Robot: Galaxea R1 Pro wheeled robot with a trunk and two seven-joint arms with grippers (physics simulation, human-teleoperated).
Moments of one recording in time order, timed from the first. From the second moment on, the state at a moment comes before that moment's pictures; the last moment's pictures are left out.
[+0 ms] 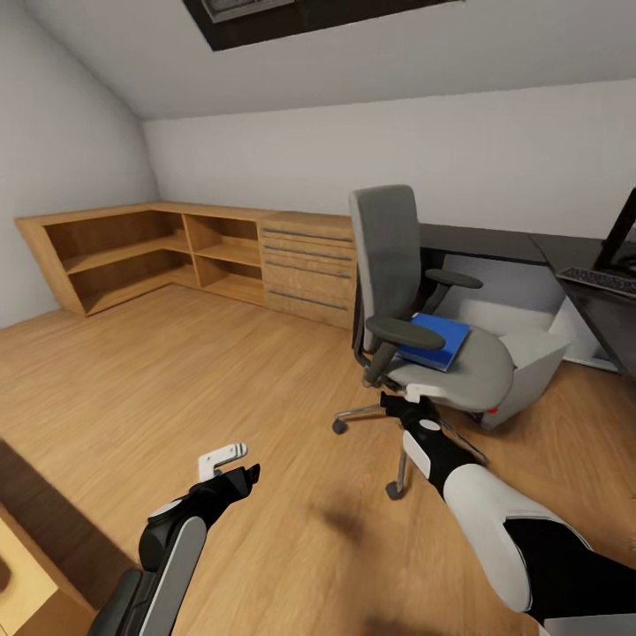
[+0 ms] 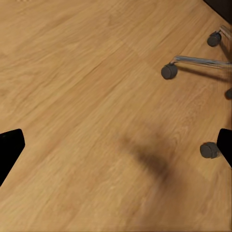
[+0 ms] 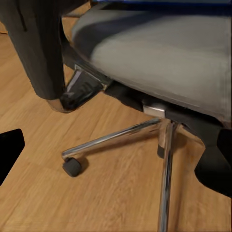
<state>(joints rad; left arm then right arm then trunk) -0.22 -0.10 -0.10 -1.59 0.47 0.71 0.40 -0.98 0.06 -0.04 -0.27 -0.06 -0.12 -0.13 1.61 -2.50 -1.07</state>
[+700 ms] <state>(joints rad) -0.22 -0.07 -0.09 -1.60 0.48 0.71 0.40 -0.98 0.05 -0.07 -0.27 -0.12 -0.13 -0.13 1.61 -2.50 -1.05</state>
